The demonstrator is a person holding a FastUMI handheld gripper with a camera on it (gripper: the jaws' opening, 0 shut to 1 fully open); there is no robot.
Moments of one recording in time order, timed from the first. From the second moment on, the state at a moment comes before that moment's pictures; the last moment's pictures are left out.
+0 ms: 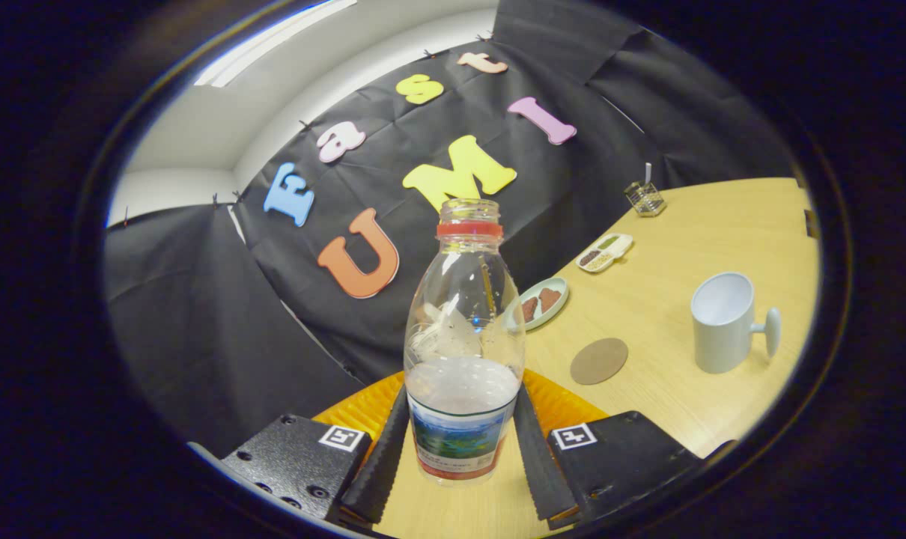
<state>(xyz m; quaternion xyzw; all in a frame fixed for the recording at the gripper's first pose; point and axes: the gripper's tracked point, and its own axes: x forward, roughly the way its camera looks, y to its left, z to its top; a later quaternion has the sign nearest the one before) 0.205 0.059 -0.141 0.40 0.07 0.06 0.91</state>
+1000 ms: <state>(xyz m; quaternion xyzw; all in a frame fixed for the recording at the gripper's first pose) 0.218 0.002 -0.142 0.68 0.06 0.07 0.73</state>
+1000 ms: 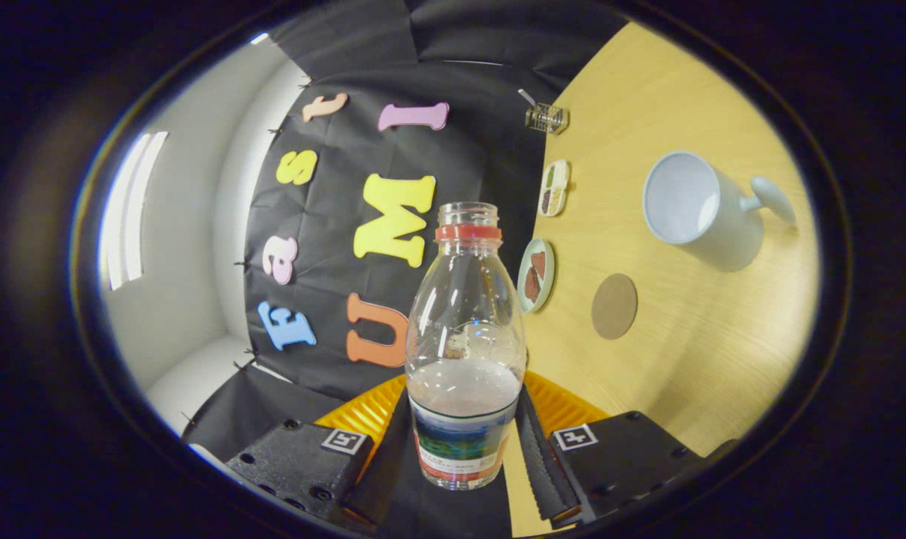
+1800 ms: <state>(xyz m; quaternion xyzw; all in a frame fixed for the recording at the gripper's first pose) 0.226 -0.003 -0.132 0.77 0.05 0.08 0.63</state>
